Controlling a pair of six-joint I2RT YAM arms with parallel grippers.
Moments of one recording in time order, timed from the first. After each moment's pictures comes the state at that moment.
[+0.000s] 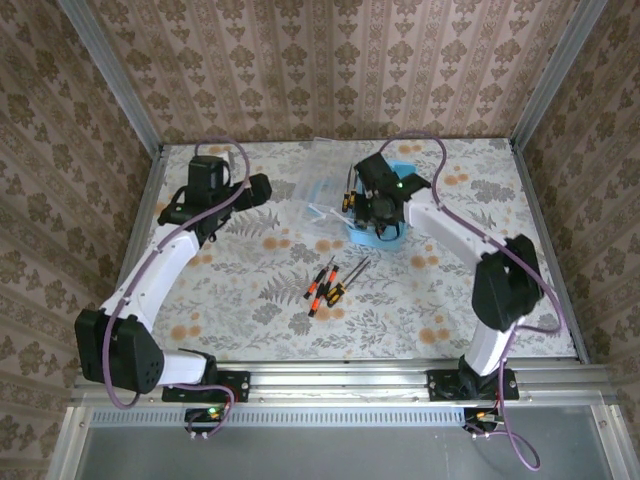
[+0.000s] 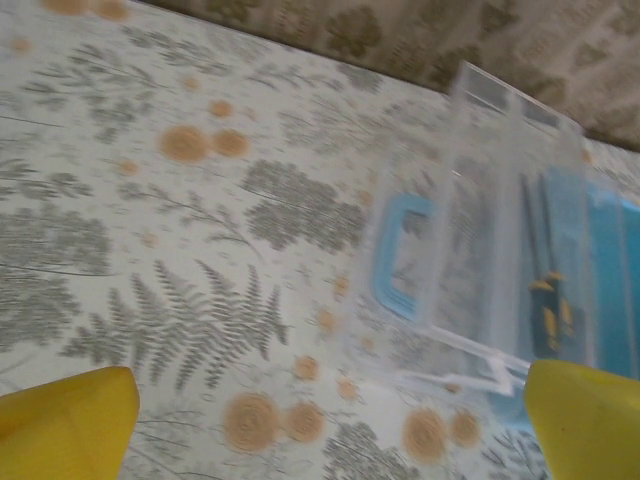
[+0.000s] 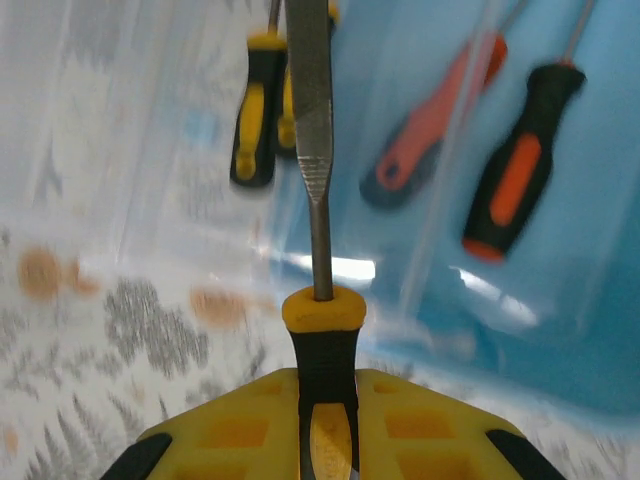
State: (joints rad) left arm -0.28 1.33 1.15 -0.45 0.05 -0.43; right arm 0.49 1.81 1.55 -0.79 0.05 0.59
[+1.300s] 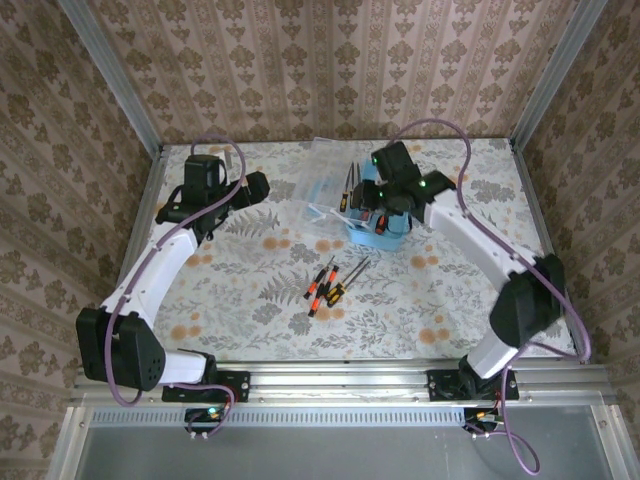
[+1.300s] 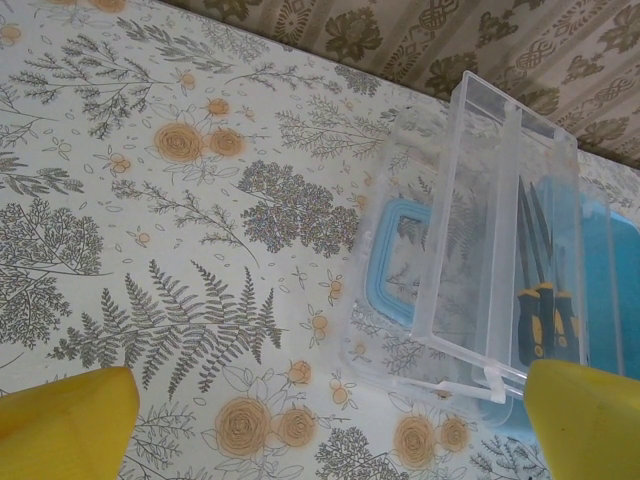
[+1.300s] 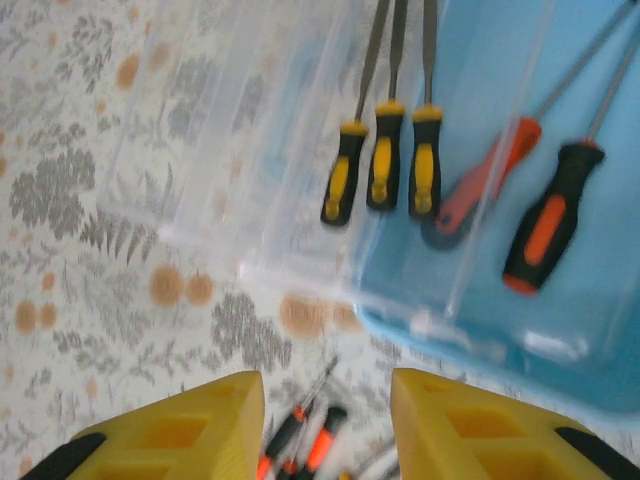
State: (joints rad) left arm -0.26 1.35 1.15 -0.44 0.11 -0.45; right arm 0.49 1.59 1.45 -0.72 -0.02 0.59
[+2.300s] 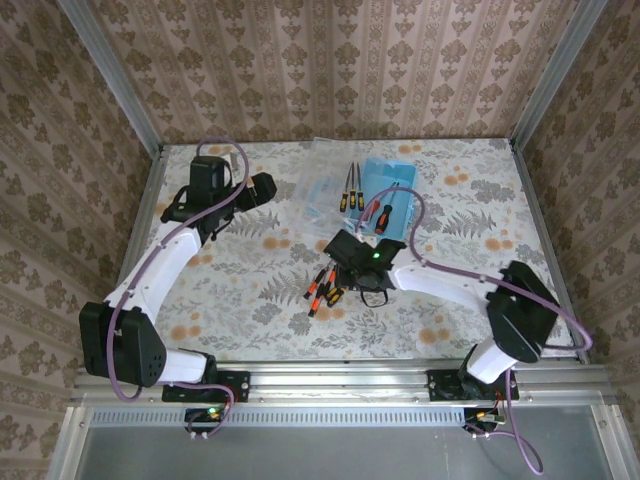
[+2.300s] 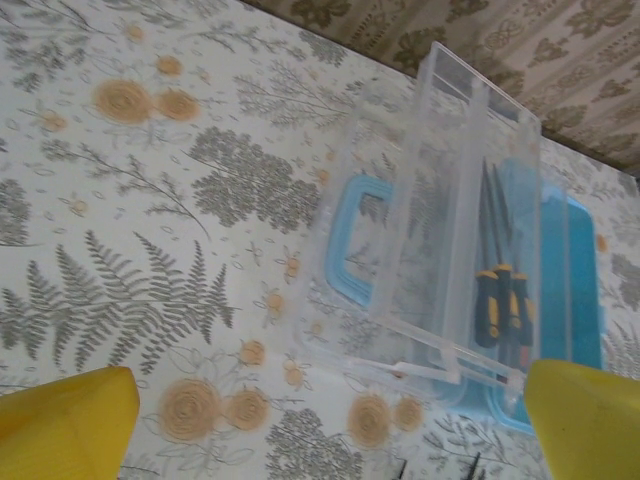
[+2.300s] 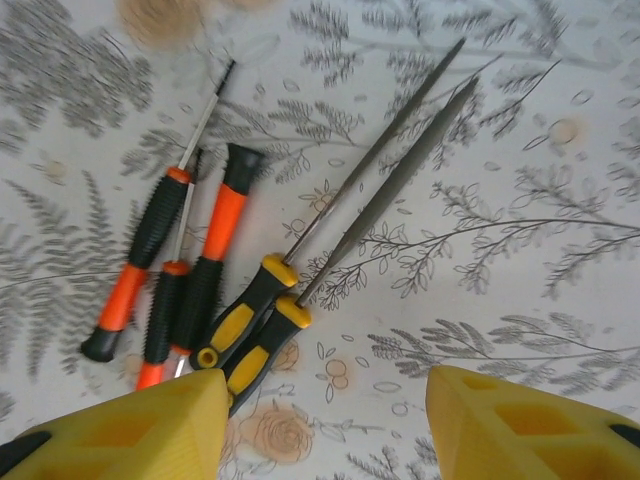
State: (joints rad) left arm -0.28 1.36 1.14 -0.41 0.19 -0.53; right arm 0.88 1.62 1.11 -0.72 0.23 0.97
